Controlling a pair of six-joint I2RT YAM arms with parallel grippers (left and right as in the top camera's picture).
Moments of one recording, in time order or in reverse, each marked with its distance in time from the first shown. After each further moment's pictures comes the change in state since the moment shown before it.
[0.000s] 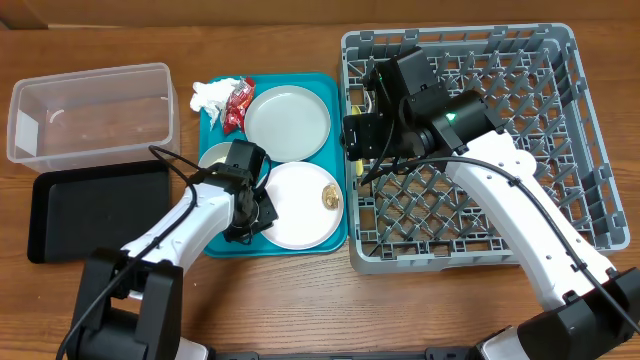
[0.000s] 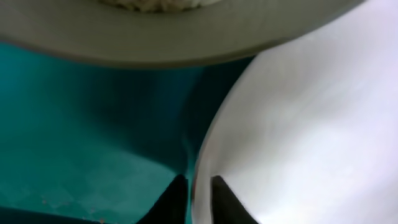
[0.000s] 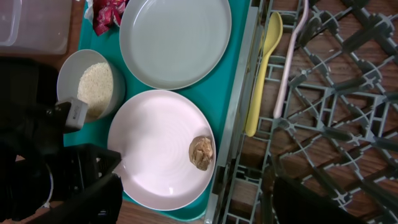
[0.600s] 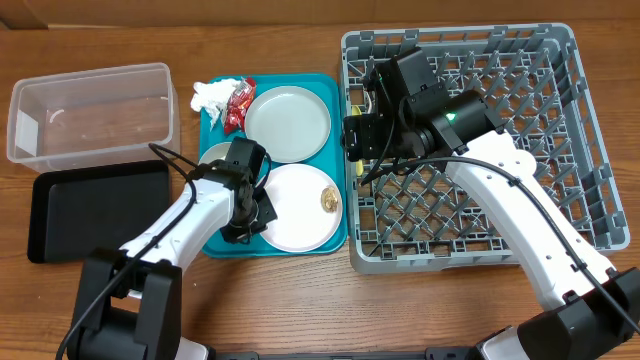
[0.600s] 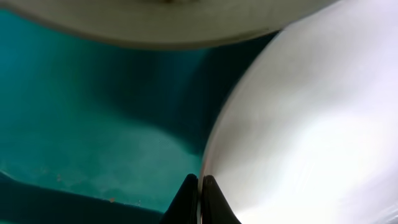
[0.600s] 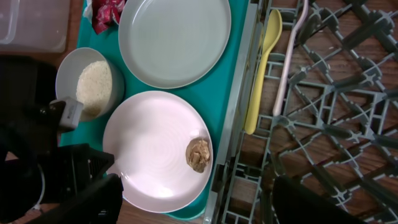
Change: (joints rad) left arm 0.000 0.002 0.042 -0.087 0.003 0.010; right arm 0.000 0.000 0.000 -0.006 0.001 0.000
